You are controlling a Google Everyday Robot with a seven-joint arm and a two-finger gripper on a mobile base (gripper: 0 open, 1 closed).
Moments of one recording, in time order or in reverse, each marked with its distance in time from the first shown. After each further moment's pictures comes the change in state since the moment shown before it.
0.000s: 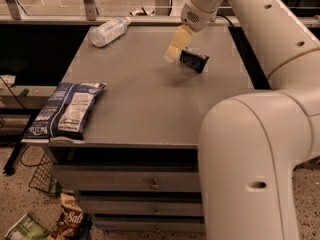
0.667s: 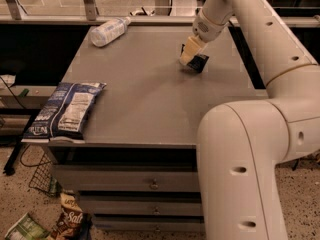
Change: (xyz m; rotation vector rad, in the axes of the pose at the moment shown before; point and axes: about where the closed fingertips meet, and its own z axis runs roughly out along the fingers) arm 0.042 -0.030 0.035 -0.041 0.020 0.186
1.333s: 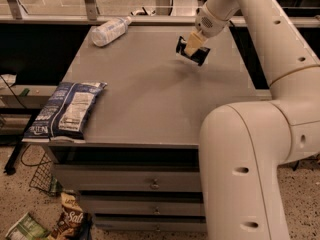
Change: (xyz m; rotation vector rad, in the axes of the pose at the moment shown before) arm -0.008 0.001 -0.020 -0.009 -0.065 -0.051
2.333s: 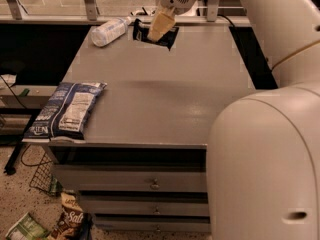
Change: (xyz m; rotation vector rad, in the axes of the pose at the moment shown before) arm -0.085 0.139 -0.068 -0.125 -0.099 -0.535
